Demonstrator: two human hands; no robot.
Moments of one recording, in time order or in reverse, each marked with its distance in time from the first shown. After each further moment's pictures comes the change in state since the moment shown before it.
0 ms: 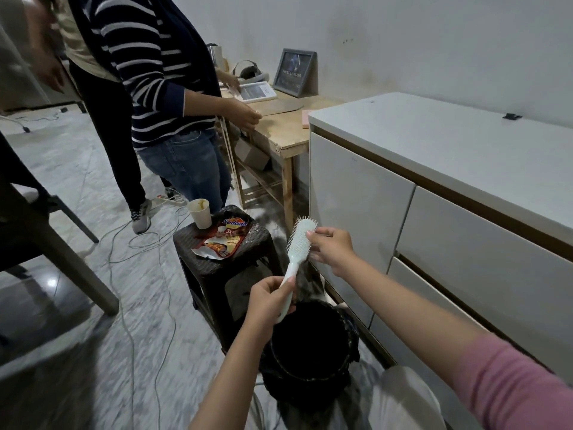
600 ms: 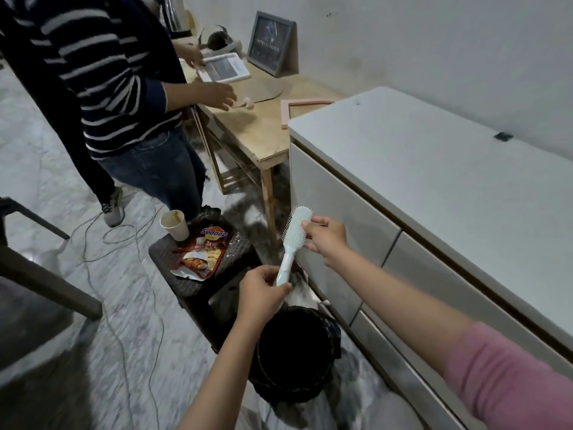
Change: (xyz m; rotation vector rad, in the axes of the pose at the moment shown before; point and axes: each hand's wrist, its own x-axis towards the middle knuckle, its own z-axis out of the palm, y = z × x) left_hand 0.060 0.116 0.033 0.512 0.031 0.116; right_hand 0.066 -0.104 -0.001 0.114 0.141 0.121
